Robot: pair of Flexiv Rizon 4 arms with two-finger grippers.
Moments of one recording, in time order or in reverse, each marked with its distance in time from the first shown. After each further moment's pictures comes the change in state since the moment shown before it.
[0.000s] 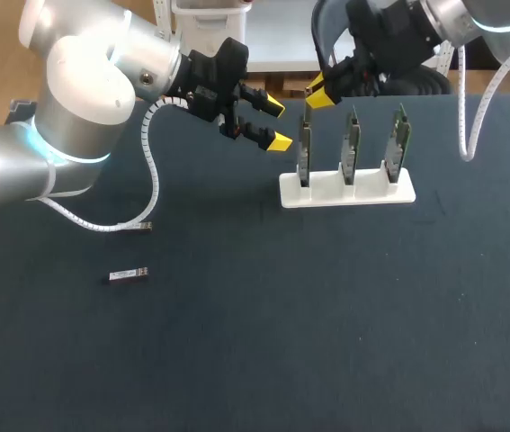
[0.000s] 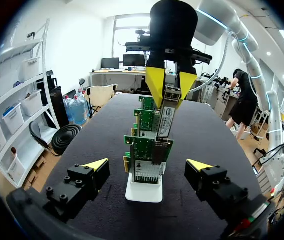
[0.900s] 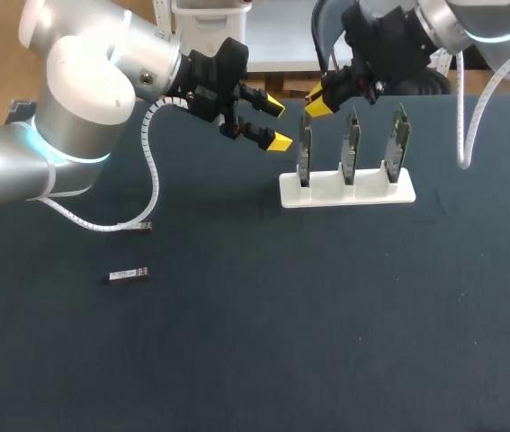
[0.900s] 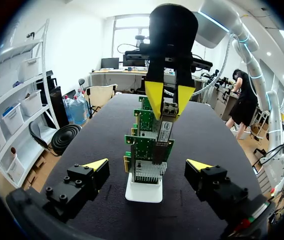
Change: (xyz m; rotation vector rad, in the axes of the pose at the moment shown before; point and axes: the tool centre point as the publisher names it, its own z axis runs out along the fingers) left arm 0.000 0.000 0.000 0.000 0.000 0.000; right arm 0.012 0.001 0.010 0.003 0.030 0.031
